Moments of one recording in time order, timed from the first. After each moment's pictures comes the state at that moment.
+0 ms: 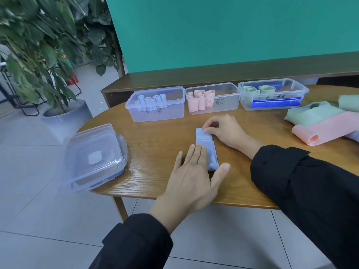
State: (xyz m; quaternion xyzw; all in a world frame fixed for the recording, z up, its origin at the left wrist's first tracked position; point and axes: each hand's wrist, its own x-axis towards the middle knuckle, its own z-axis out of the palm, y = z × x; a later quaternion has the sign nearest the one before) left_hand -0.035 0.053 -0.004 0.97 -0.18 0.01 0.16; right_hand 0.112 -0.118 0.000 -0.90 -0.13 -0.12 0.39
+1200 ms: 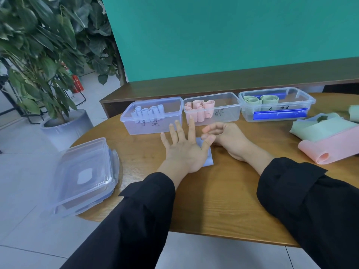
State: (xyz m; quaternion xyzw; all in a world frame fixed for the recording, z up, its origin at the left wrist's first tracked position) left_hand 0.100 0.030 0.013 0.99 -0.08 0.04 0.08; right_hand 0.125 -0.131 0.004 -0.72 -0.08 -0.01 0.69
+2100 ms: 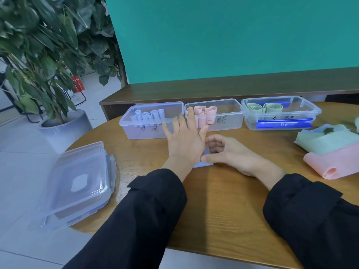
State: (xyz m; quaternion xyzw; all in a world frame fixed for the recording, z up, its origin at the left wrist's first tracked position) left_hand 0.149 0.021 0.013 0.96 -0.06 0.27 0.04; right_hand 0.108 -0.137 0.013 -0.80 -0.16 0.08 0.57
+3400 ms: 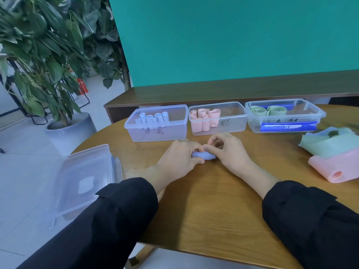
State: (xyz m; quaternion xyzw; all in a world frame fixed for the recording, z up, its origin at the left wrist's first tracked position) left_hand 0.122 0.075 0.020 0.92 -0.29 0.14 0.22; right_hand 0.127 -0.114 -0.001 -0.87 -0.12 -0.17 0.45
